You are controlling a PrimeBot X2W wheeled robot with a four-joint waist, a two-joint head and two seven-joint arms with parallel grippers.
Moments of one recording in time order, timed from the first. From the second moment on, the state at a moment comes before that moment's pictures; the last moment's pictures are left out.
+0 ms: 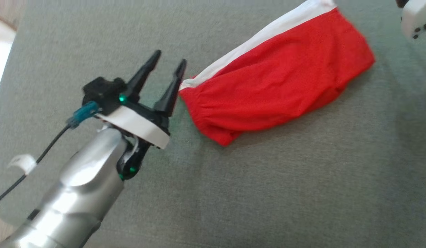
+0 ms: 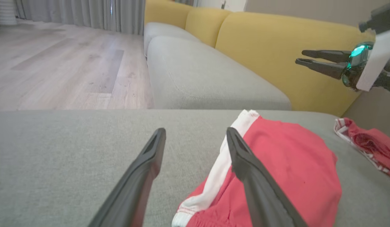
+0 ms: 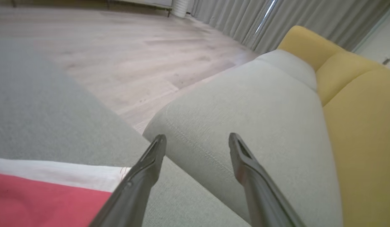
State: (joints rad) left arm -0.74 0.30 -0.82 0.47 -0.81 -0.13 -0.25; right arm -1.30 -0.56 1.08 0.98 0.61 0.13 -0.16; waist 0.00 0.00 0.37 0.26
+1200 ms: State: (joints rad) left arm -0.09 0.08 -0.20 0.23 -0.42 -0.09 -0.26; right arm -0.14 -0.06 0.03 0.36 0.18 0.13 -0.24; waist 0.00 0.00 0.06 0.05
